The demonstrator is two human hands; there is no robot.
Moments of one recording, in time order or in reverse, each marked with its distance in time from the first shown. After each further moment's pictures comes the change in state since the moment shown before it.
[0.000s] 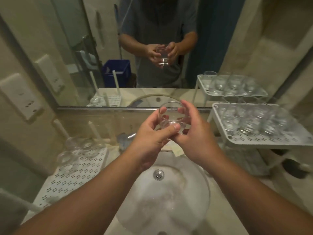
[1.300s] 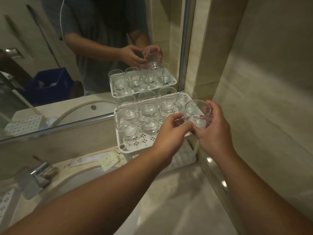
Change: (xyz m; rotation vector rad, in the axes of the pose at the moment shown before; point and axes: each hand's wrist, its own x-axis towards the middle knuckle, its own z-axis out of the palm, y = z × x) left_hand 0.105 -0.156 0.325 0.346 -0.160 -0.223; right_hand -0.026 0.233 -0.284 -0.133 0.516 0.257
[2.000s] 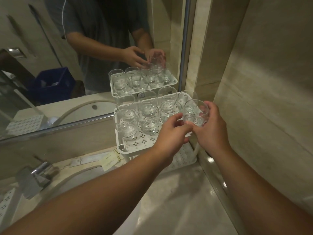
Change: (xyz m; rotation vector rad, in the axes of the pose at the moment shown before) left_hand 0.008 -0.003 0.003 -0.026 -0.007 -0.036; right_hand 0.017 0.017 0.014 0.001 -0.014 0.053
